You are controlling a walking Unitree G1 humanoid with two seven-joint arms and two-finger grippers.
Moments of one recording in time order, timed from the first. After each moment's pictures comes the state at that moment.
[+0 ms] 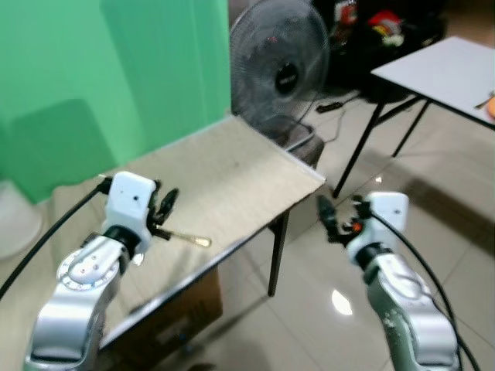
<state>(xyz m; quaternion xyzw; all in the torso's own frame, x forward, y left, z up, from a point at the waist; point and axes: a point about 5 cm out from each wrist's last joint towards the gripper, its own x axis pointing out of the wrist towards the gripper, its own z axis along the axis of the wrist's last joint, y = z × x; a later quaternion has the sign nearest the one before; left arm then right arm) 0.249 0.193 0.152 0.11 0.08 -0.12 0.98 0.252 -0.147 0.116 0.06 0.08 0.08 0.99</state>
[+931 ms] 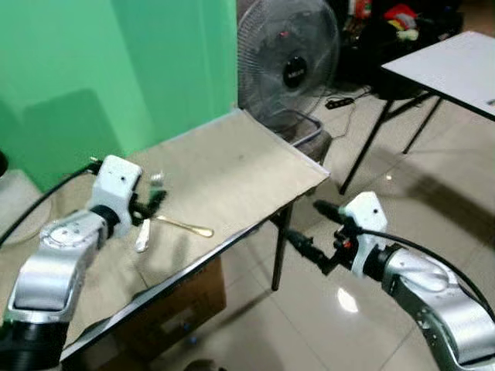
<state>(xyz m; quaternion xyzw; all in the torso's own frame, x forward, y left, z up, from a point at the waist) 0.283 0.231 0.148 0.15 0.18 -0.12 0.97 0.235 -0.143 0.131 -0.05 0.13 0.37 0.92</state>
